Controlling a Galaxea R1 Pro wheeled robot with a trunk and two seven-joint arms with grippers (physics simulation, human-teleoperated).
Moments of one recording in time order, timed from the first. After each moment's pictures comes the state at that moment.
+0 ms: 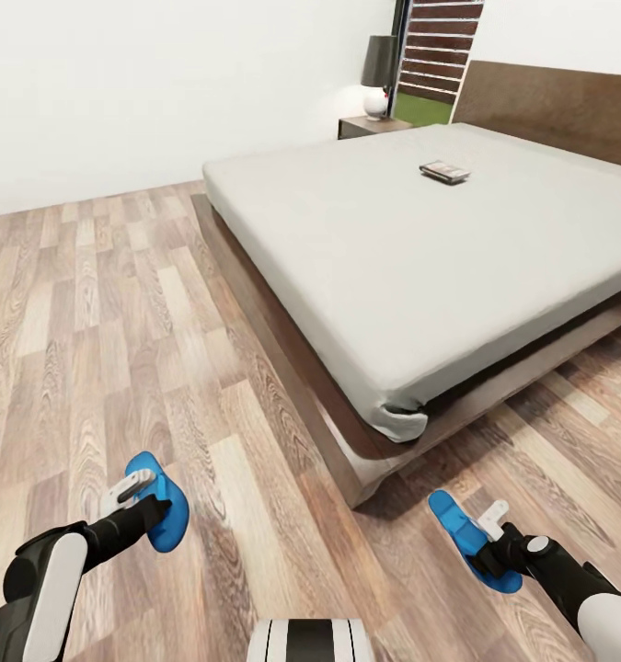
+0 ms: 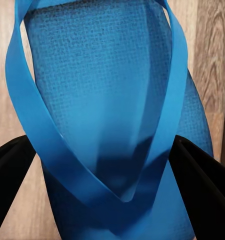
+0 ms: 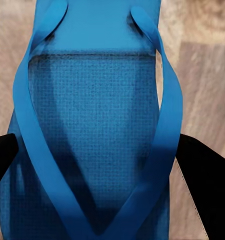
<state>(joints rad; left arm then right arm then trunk) -0.25 -0.01 0.35 -1.58 0.56 0.98 0.16 -0.66 -0.30 -0.07 -0.32 0.60 0.03 0.41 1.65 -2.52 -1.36</state>
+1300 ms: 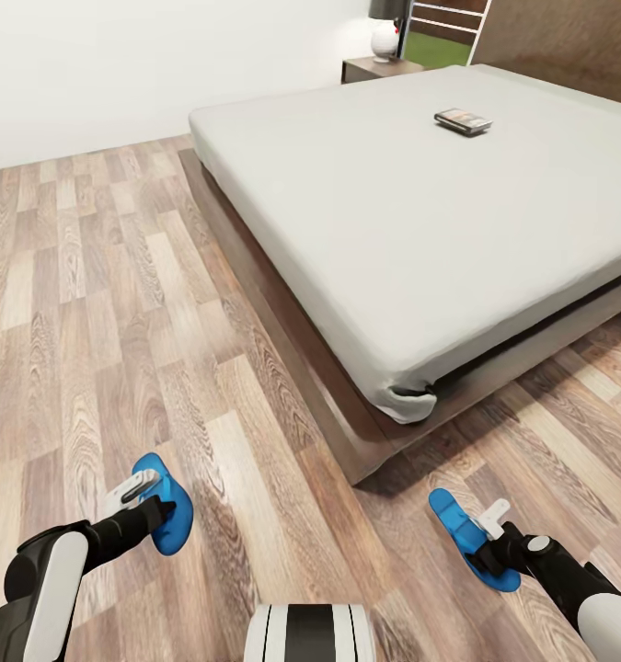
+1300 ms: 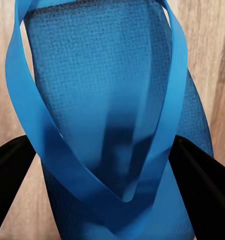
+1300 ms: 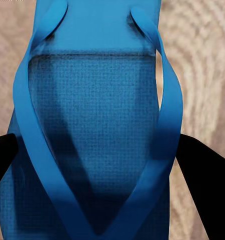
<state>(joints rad) -0.25 -0.02 0.35 -1.60 0.57 1.03 0.16 -0.66 -0.30 -0.07 -0.32 0.57 0.03 0.40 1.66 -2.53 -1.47</state>
